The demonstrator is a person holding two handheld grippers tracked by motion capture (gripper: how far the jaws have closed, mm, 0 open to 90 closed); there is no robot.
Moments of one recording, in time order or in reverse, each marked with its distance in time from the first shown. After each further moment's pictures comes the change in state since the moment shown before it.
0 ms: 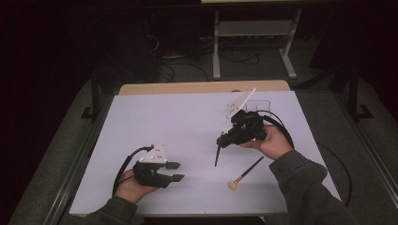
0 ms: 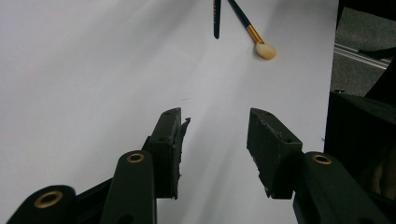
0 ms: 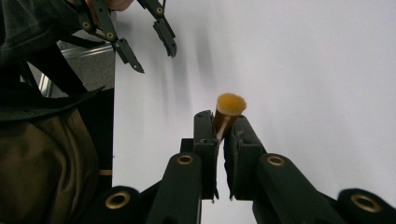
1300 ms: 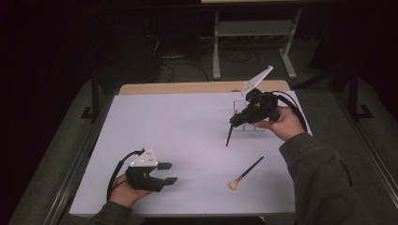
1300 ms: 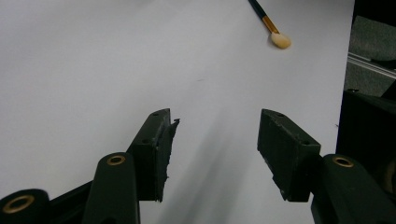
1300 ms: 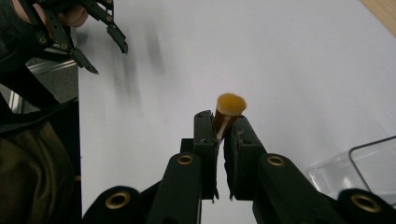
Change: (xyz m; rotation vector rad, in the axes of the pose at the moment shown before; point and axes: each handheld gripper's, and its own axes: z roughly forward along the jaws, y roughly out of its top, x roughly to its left) left arm 0.004 -0.024 -0.009 -0.027 0.039 -0.046; right arm -0.039 0.001 -0.047 -0.016 -0.094 0.088
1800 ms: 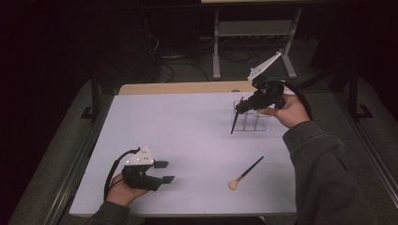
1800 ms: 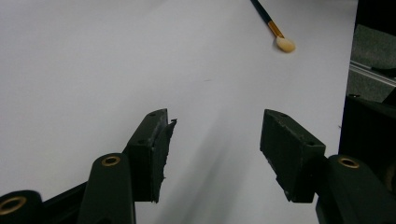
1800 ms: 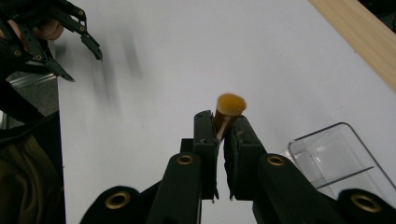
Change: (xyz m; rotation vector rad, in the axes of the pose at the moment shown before) left arm 0.006 -0.004 -0.007 -0.023 0.004 -0.023; right arm -0.026 0.007 -0.022 -0.023 -0.059 0.041
